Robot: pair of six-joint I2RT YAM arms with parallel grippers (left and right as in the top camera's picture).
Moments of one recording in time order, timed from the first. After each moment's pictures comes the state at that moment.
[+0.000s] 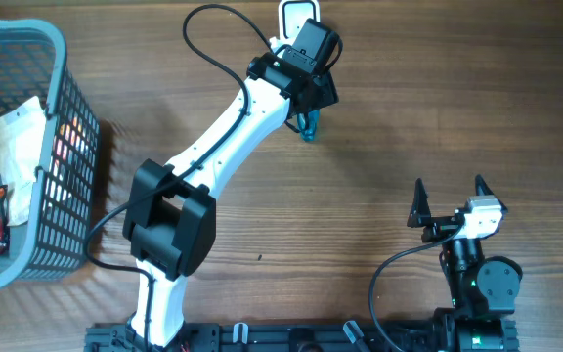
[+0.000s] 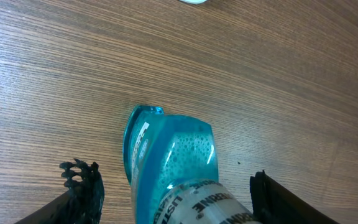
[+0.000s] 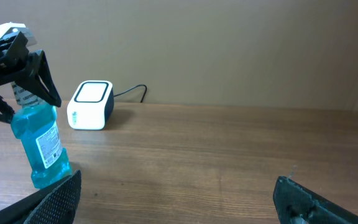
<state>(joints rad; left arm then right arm) -0.59 2.10 1.85 -0.82 -0.06 -0.83 -0.03 0.02 0.01 0.00 -0.07 -0.02</state>
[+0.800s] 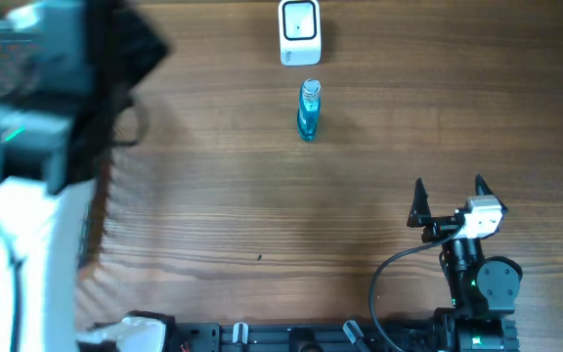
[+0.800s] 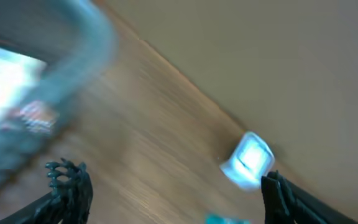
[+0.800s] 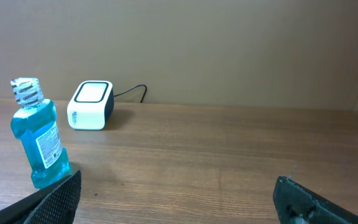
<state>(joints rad) -0.15 1.42 1.92 -1.16 -0.30 -0.79 -0.03 0.02 0.01 0.00 -0.07 -0.02</state>
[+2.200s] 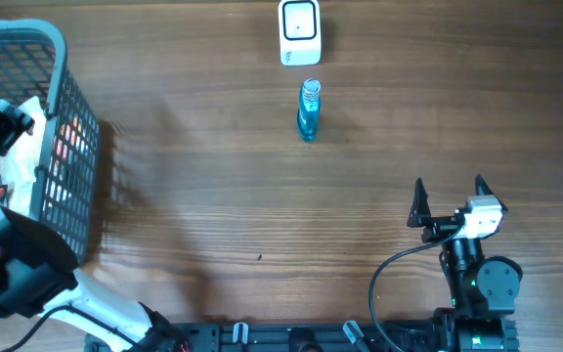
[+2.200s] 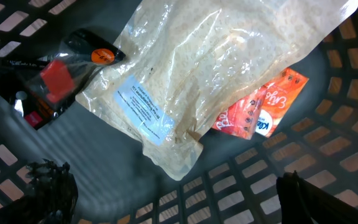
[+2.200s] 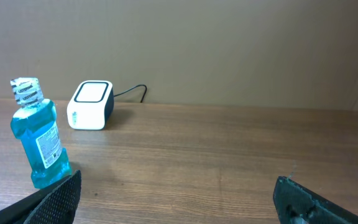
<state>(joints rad) 0.63 1.94 1.92 -1.39 -0.05 -0.34 -0.03 0.02 0.01 0.00 -0.07 -0.02</state>
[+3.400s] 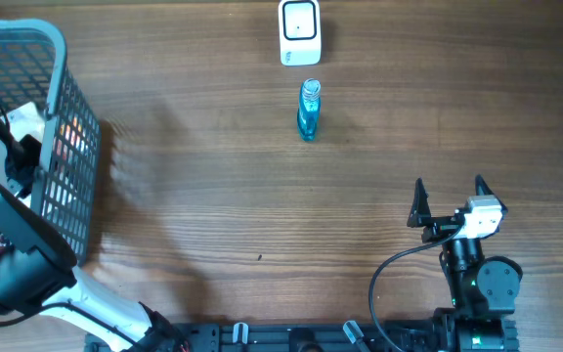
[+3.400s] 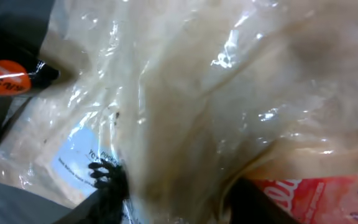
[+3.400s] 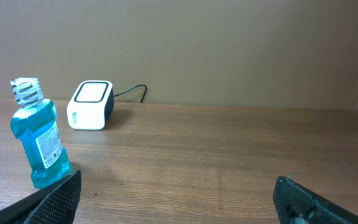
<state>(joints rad) 0.63 1.95 1.46 -0.92 -0.08 -0.29 -0.03 0.02 0.01 0.00 -0.07 -0.02</state>
